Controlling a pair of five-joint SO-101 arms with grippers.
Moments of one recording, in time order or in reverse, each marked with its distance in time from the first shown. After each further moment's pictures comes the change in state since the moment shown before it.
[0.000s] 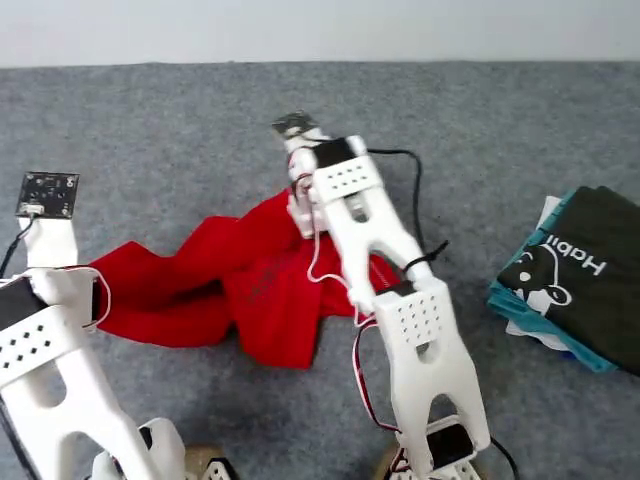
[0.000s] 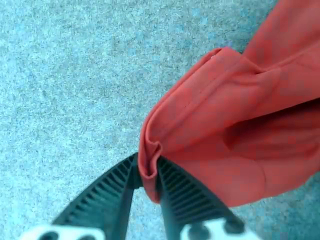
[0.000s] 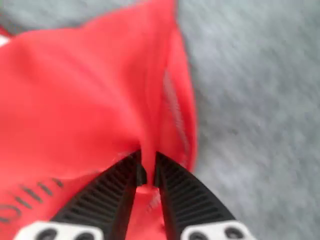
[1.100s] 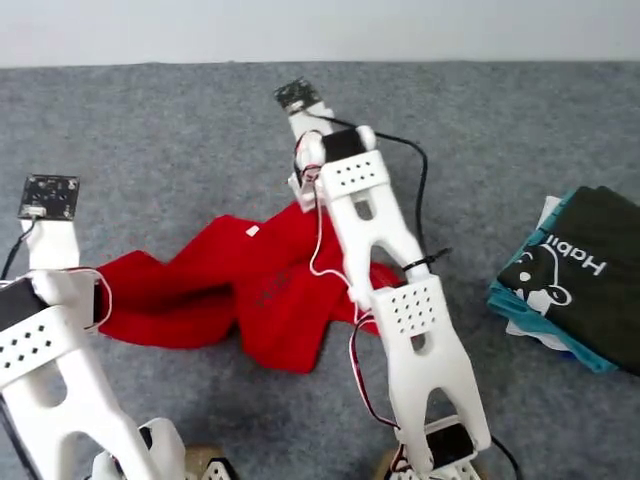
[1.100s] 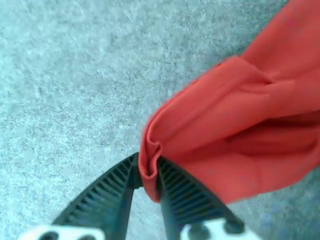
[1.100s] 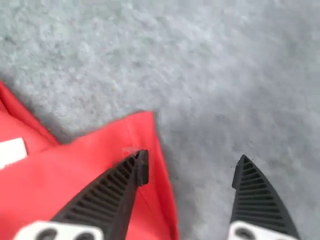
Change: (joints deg) left arm 0.0 0.0 1.8 -0.1 0.0; right arm -0.6 10.1 -18.3 -6.9 3.0
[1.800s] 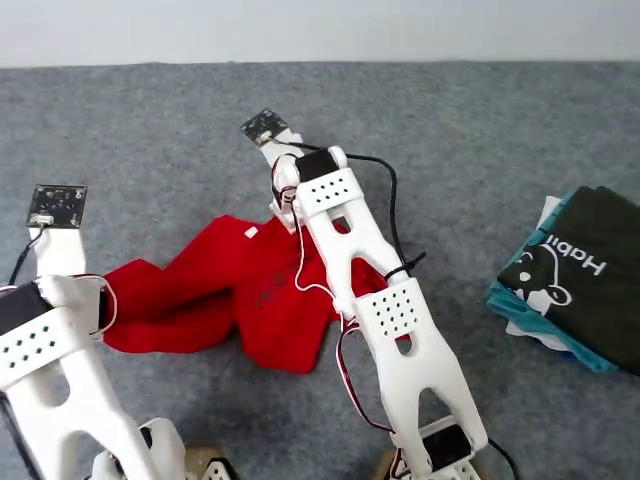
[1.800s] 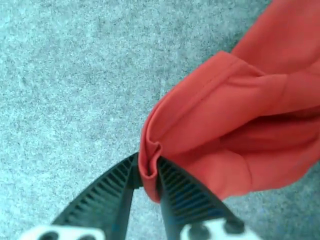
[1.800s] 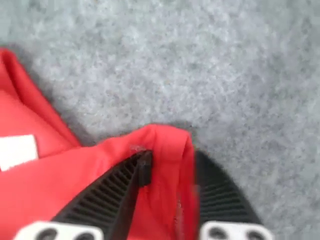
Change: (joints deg) left arm -0.1 0.0 3.1 -1.3 0.0; right arm -3.9 6.2 -2.4 -0.4 9.7
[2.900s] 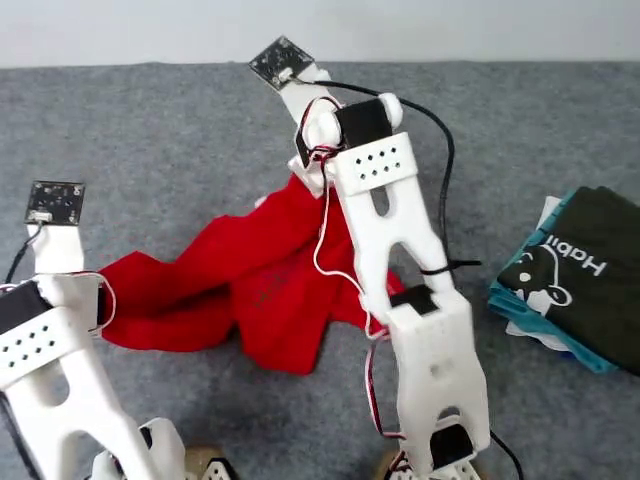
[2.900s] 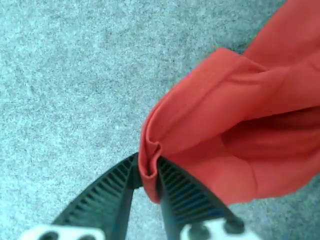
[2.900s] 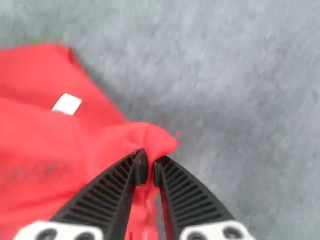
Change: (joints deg) left arm 0.1 0.0 -0.9 -1.6 -0.3; right arm 3.4 -32.6 7.6 17.1 2.6
